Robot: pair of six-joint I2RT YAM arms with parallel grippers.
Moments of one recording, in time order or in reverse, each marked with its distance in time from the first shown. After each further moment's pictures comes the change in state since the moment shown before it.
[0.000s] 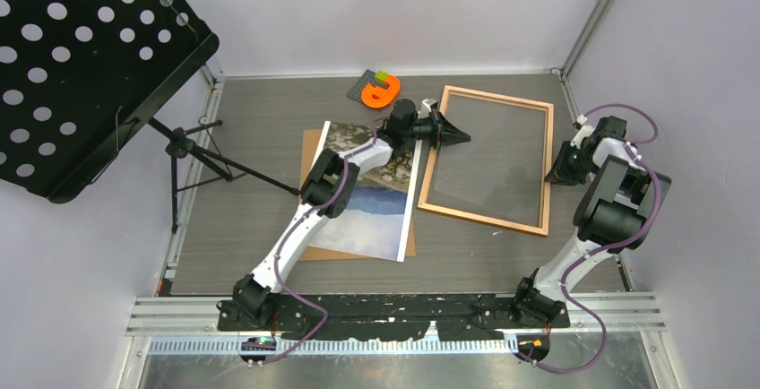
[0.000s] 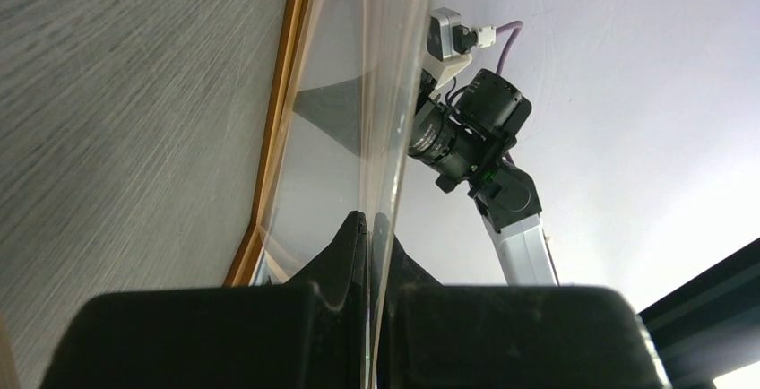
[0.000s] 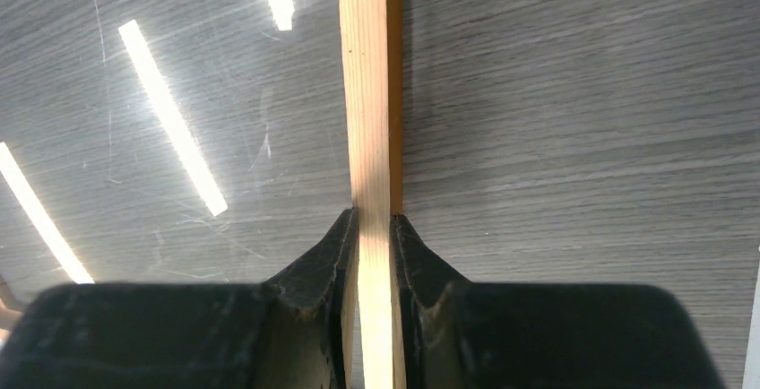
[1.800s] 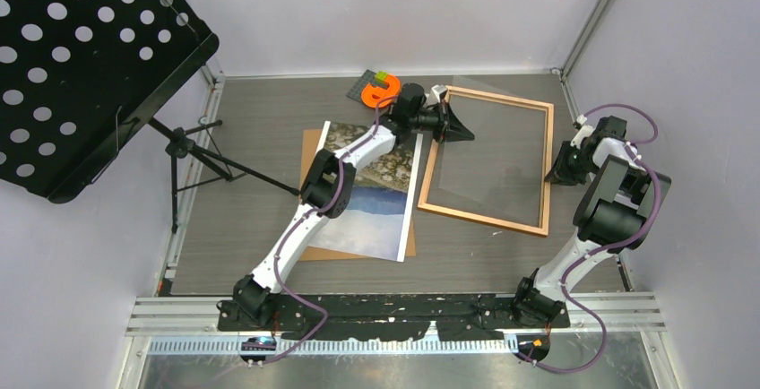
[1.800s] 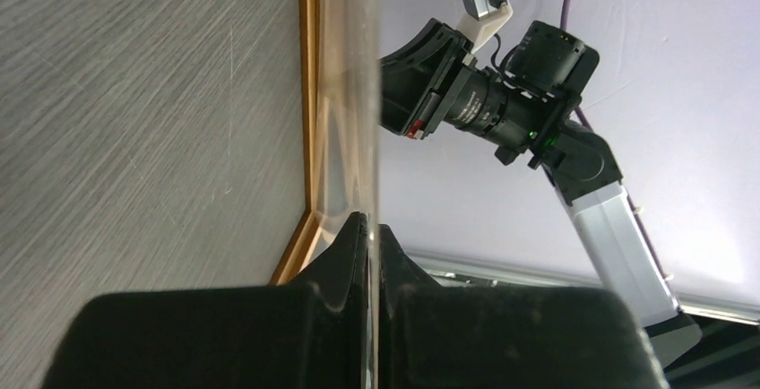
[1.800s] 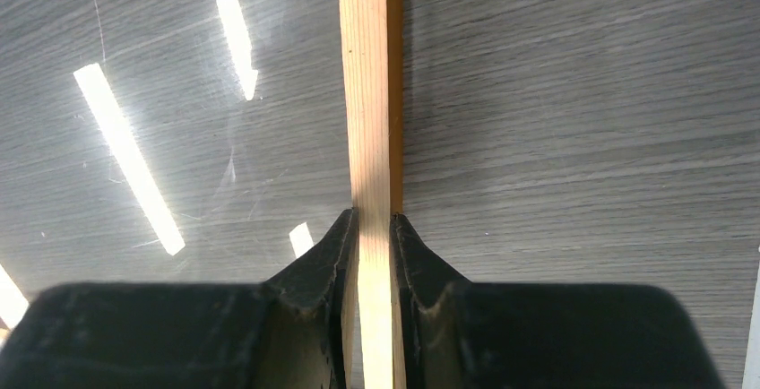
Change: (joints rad) left arm -0.010 -0.025 0.187 -0.376 0.053 0.359; right arm 0.000 0.001 0.000 0.000 0.000 -0.001
